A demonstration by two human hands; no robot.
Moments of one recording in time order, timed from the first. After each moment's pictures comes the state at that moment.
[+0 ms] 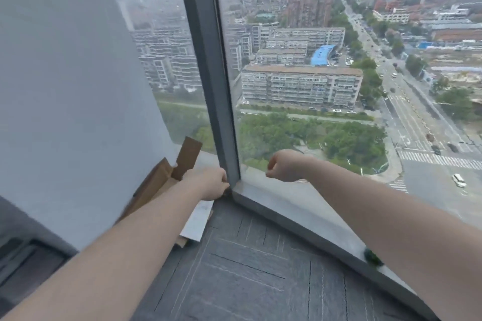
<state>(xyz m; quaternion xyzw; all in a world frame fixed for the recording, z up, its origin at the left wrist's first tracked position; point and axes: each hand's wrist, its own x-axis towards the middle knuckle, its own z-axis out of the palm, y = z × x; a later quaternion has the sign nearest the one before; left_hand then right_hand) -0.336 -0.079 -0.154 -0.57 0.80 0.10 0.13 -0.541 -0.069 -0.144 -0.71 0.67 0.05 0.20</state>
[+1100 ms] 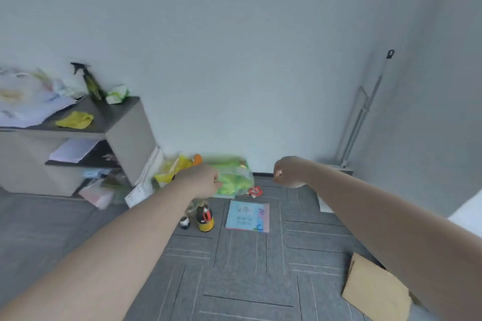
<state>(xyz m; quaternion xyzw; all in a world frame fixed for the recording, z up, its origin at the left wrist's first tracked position) 0.655 0.514 -0.197 -0.95 0.28 0.16 0.00 0.581 0.289 -0.177 -0.98 0.06 0.21 0.01</state>
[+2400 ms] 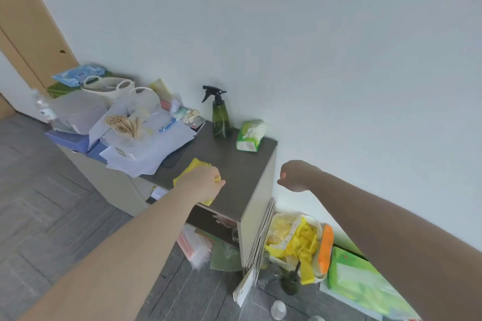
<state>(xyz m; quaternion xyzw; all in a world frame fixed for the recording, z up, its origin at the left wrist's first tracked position) 1.405 0.963 -0.235 -0.98 0.06 0.15 -0.08 1.416 0.712 -0.228 -0.97 -0.06 0.21 0.03</state>
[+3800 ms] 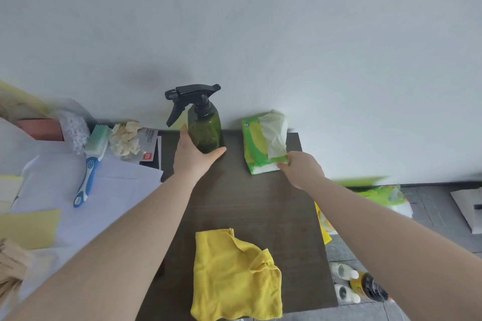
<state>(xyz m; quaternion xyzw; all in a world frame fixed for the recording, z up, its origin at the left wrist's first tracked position) 1.841 1.022 -0.408 -0.87 0.02 0.18 -0.45 1.706 0.815 -0.389 -0.90 0.34 0.16 0.21</state>
